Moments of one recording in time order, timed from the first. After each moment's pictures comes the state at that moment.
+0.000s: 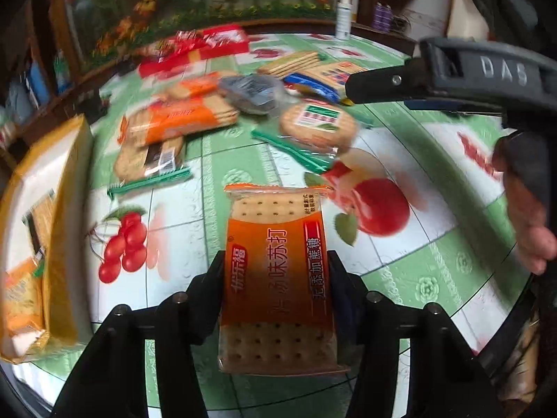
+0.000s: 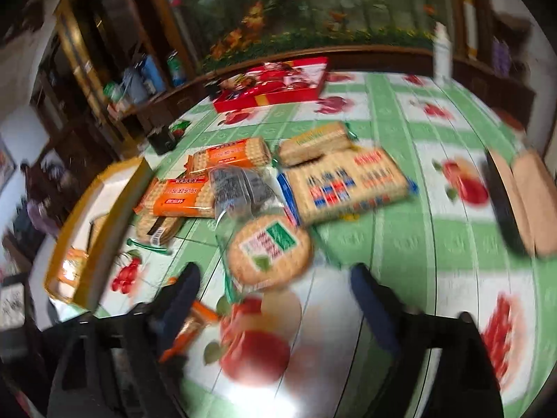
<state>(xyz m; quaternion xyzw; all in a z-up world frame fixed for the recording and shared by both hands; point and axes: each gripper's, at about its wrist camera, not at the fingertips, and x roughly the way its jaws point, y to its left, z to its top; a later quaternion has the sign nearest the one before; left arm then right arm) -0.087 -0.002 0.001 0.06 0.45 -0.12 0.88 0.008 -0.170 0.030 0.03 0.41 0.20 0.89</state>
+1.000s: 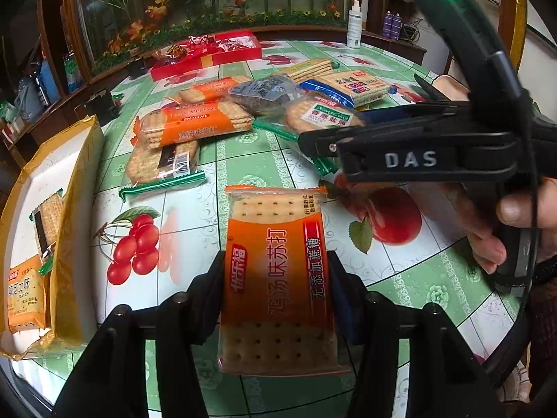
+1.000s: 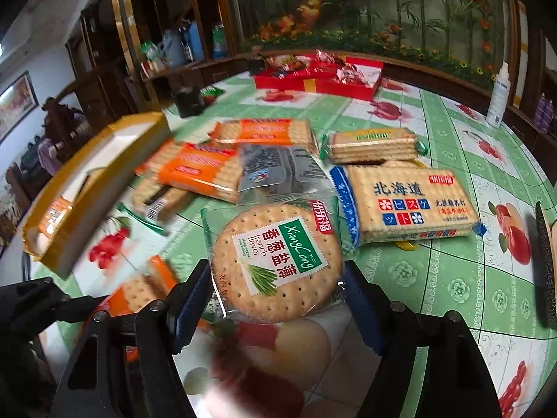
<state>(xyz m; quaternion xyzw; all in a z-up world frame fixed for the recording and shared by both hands) -0.089 -0.003 0.002 0.07 0.43 -0.10 0.89 0.021 -0.129 0.000 -0.05 0.39 0.27 0.88</state>
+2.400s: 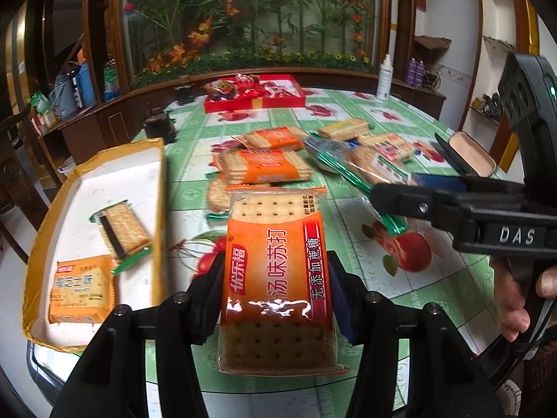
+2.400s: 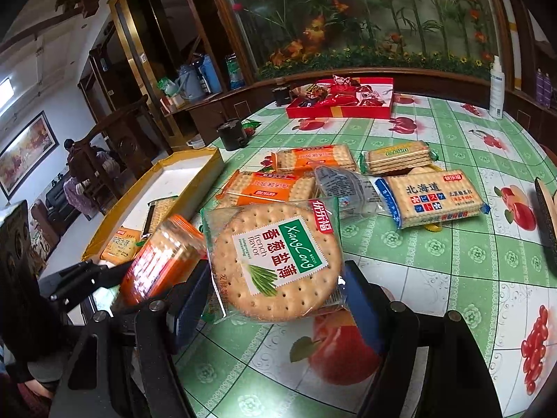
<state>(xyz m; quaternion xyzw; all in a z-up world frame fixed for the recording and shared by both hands) -0.117 0.056 0.049 0.02 0.36 -0.05 0.93 -0.035 -0.121 0.039 0.03 0.36 0.30 0.88</state>
